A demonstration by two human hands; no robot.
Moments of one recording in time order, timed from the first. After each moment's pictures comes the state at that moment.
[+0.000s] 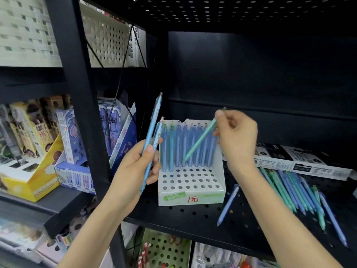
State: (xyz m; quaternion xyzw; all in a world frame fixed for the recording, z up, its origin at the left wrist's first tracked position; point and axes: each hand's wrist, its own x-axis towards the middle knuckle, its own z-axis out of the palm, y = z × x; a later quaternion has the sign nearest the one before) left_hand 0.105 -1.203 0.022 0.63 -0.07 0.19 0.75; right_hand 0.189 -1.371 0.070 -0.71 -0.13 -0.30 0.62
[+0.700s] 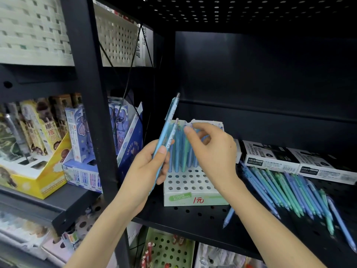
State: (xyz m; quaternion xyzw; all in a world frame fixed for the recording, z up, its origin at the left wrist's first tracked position) left_hand 0.106 -1.205 0.019 0.70 -0.08 0.21 0.68; right_hand 0.169 -1.336 0.051 -0.81 -0.21 -0.30 0.45
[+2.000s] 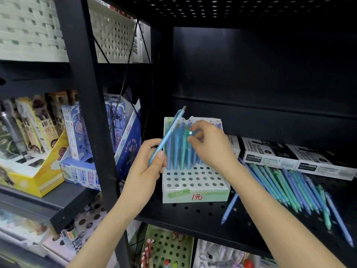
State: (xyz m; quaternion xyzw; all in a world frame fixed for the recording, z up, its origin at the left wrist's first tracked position) left_hand 0.106 -1.206 0.002 0.73 -0.07 0.27 0.62; right_hand 0.189 -1.344 0.057 -0.89 -0.25 -0.17 0.34
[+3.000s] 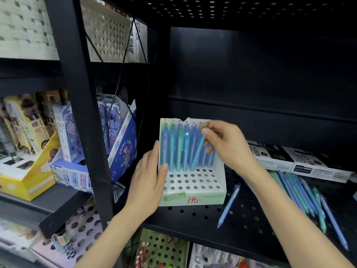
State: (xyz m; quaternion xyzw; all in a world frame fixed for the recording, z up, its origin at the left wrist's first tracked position) left_hand 0.131 -1.209 -0.033 0.88 -0.04 0.32 0.35; right_hand 0.203 -1.379 0.059 -0.82 -0.27 -0.14 0.49
